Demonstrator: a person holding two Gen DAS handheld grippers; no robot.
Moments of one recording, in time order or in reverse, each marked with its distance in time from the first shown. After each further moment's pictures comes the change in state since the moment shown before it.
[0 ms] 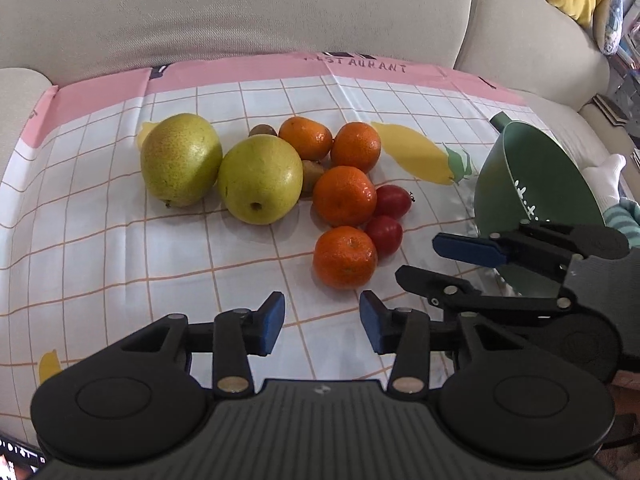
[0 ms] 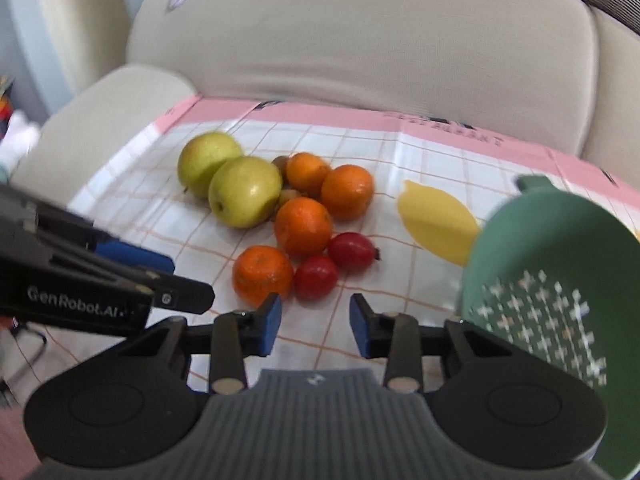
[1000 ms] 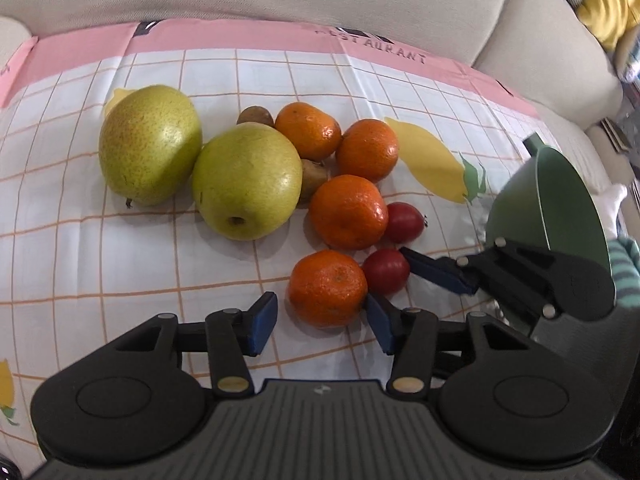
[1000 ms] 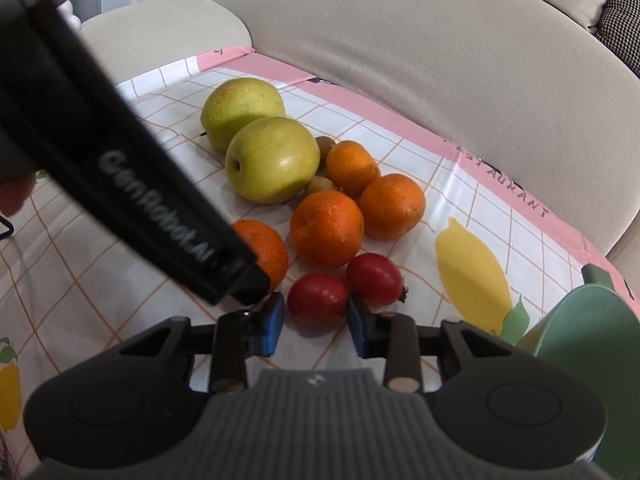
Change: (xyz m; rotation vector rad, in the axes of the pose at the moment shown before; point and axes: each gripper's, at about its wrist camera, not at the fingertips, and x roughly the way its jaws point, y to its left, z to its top) left arm 0.043 0.008 0.025 -0.125 0.081 -0.067; right arm 0.037 0.019 0.002 -0.283 0.004 -0.030
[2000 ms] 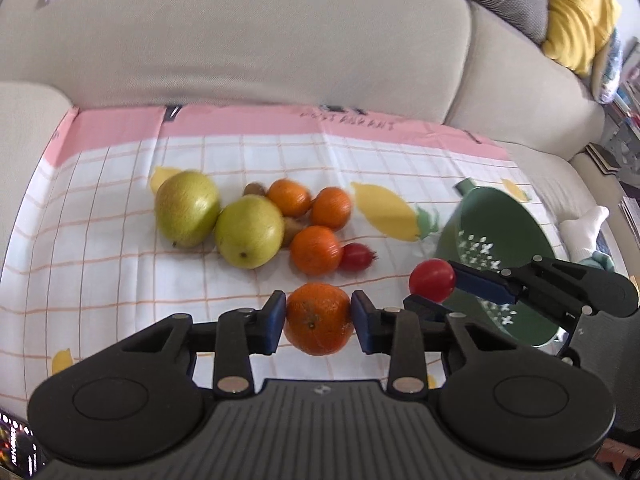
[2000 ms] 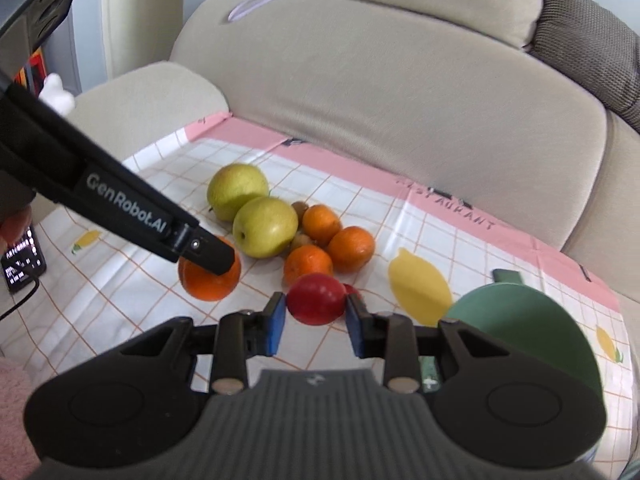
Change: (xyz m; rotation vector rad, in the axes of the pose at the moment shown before) left arm -0.099 -0.041 -0.022 0.058 -0.191 0.050; right arm -0.095 -0.015 0.011 0.141 -0.115 -0.050
